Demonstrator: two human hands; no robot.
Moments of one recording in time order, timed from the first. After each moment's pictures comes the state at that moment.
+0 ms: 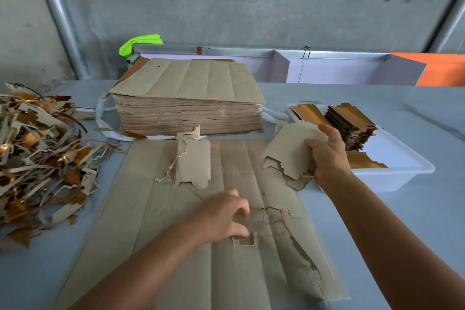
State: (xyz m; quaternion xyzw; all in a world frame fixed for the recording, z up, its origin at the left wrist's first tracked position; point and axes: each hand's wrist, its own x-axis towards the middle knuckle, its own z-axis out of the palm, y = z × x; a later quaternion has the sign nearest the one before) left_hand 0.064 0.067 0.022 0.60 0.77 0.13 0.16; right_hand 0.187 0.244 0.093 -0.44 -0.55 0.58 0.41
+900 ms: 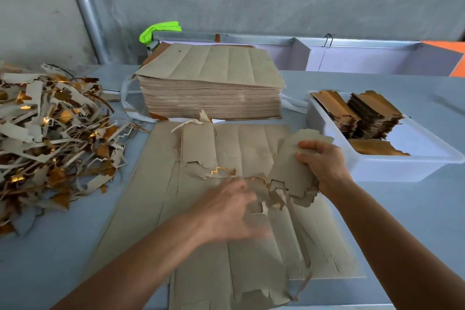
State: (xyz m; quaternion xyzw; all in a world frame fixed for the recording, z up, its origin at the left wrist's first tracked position) left_hand 0.083 0.018 0.036 0.60 0.79 0.08 0.10; right_hand 0.180 0.217 0.048 -0.43 -0.63 0.56 0.33
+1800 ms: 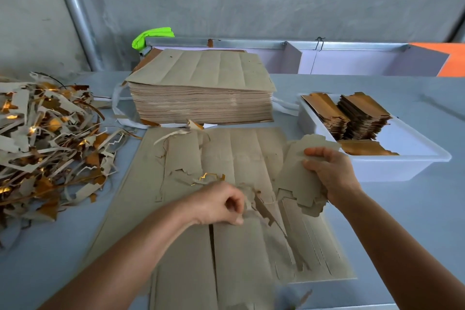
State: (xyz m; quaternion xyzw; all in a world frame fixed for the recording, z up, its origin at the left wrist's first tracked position) left_hand 0.058 0.035 0.040 0.54 0.75 0.22 0.31; right_hand 0.209 0.223 0.050 -0.44 -0.62 0.56 0.33
